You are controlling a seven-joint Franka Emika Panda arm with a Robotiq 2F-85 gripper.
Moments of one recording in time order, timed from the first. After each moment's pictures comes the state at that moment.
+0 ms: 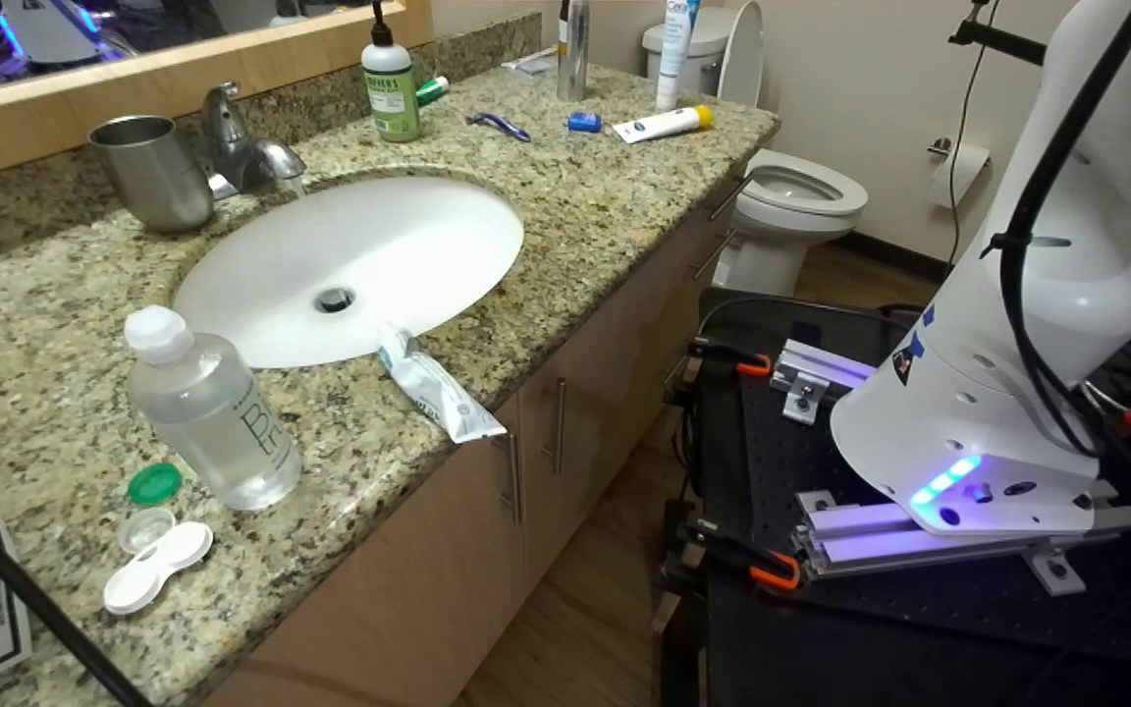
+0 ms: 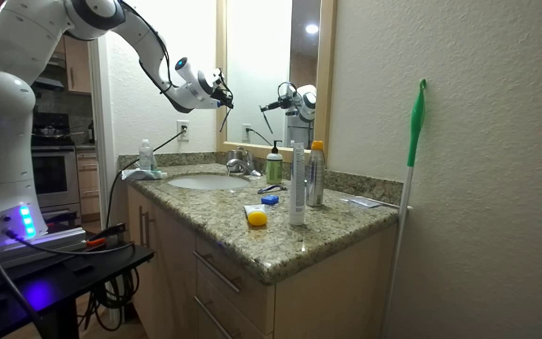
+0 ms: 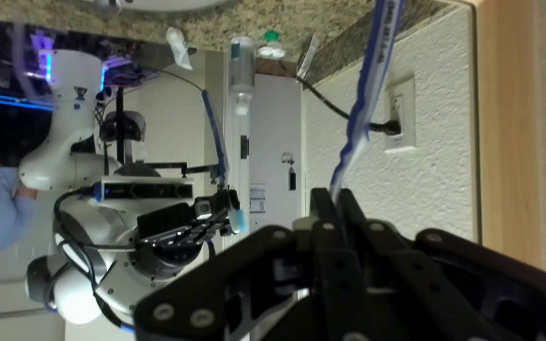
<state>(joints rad) -0.14 0.43 -0.10 -1.73 -0.68 3.41 0.63</state>
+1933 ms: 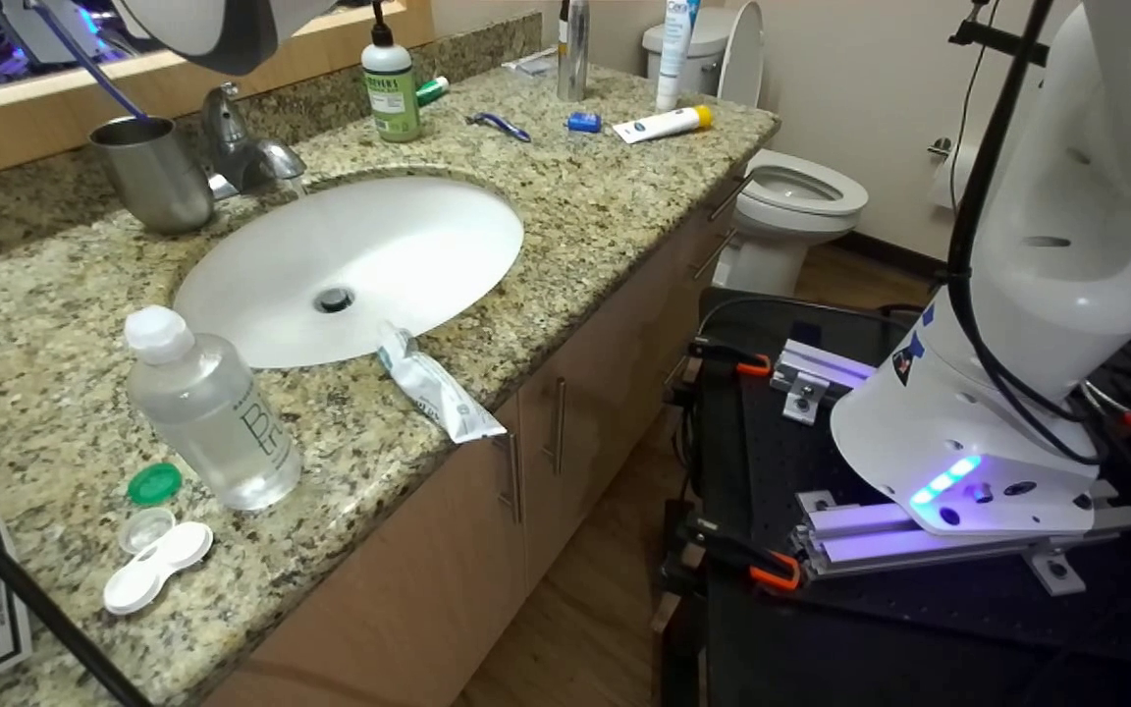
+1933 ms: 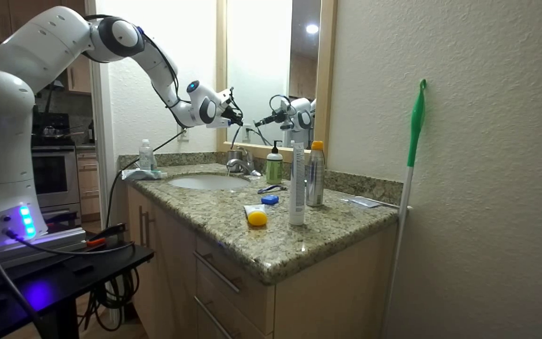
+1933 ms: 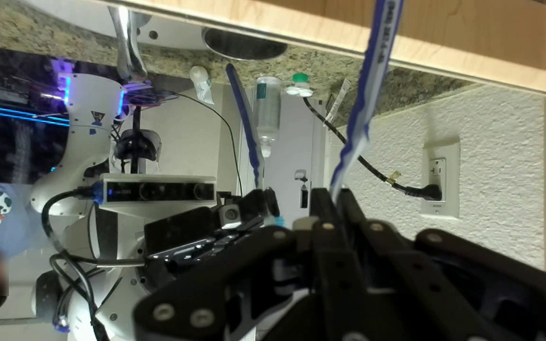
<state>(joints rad) -0.16 0.66 -0.03 -1.62 -0.17 3.46 0.08</state>
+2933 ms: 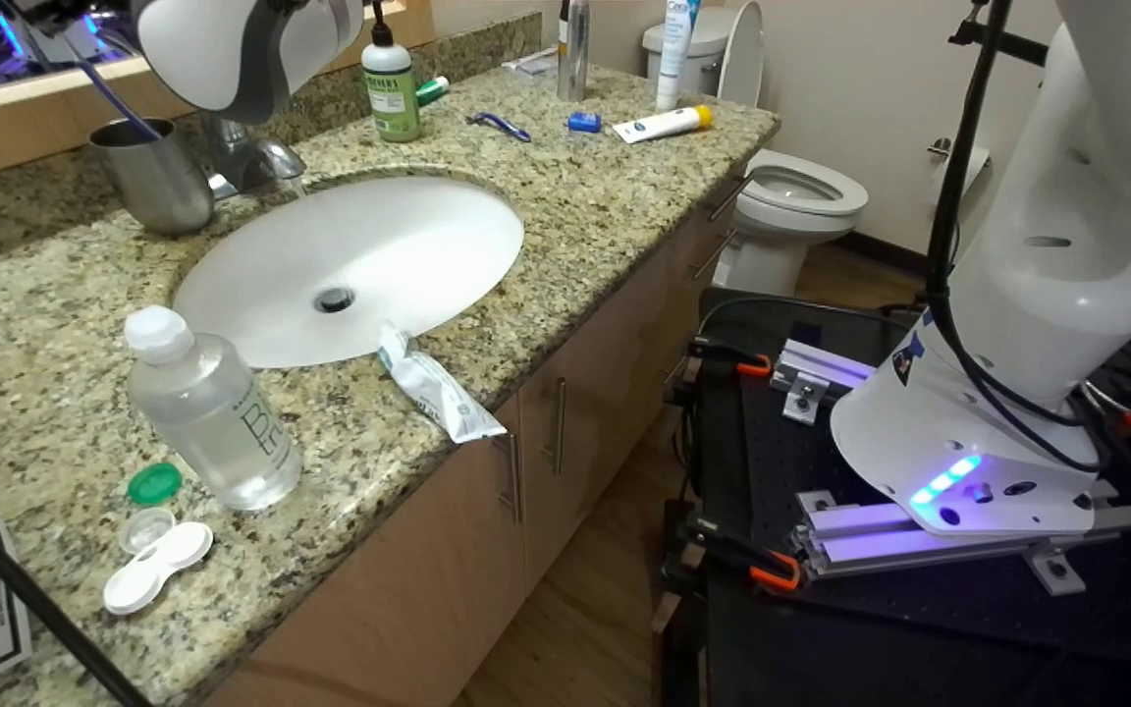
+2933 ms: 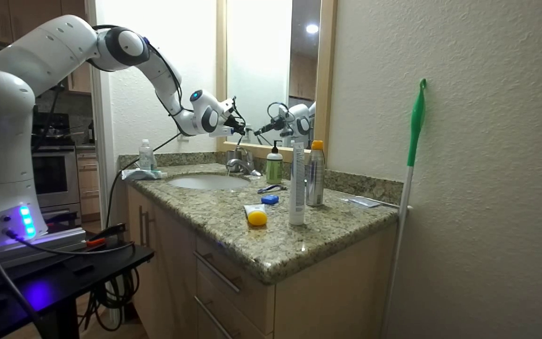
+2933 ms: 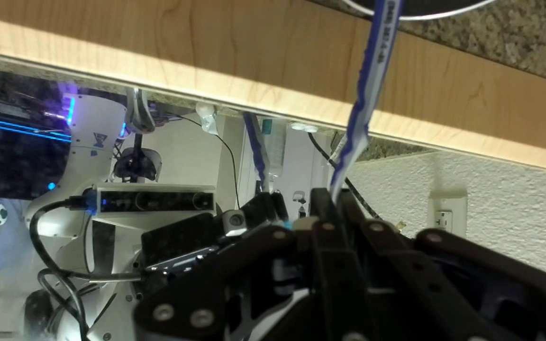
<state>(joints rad) -0.15 0.75 -0.05 -1.57 -0.15 3.45 0.02</state>
